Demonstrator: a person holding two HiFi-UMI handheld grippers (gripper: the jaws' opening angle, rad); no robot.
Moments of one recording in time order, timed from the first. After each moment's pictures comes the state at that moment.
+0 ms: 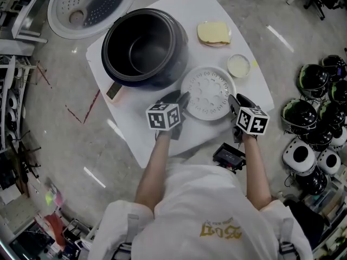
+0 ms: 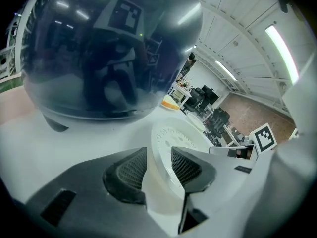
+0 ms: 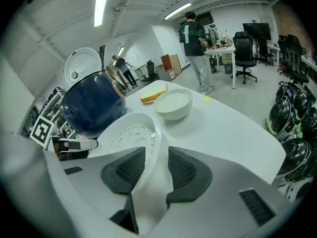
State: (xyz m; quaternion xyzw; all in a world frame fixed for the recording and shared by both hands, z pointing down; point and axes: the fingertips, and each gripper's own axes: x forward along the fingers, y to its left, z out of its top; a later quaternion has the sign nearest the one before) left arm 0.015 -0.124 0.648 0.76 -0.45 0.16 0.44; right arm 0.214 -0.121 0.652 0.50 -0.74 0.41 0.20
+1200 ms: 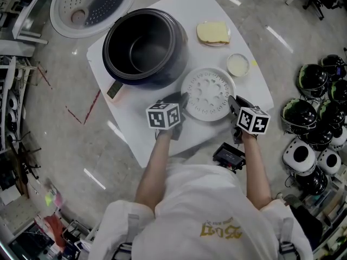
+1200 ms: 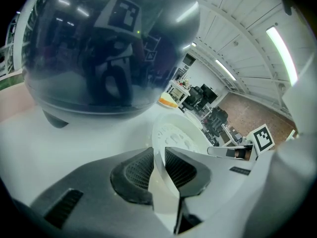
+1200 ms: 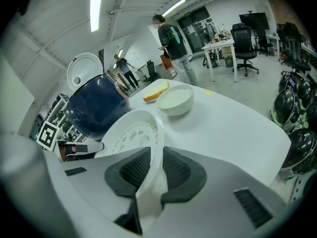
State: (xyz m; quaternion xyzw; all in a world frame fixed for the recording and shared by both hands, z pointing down) left arm 0.019 -0.118 0.647 0.76 -0.44 0.16 0.45; right arm 0.208 -0.112 0.650 0.48 -0.74 0.44 0.17
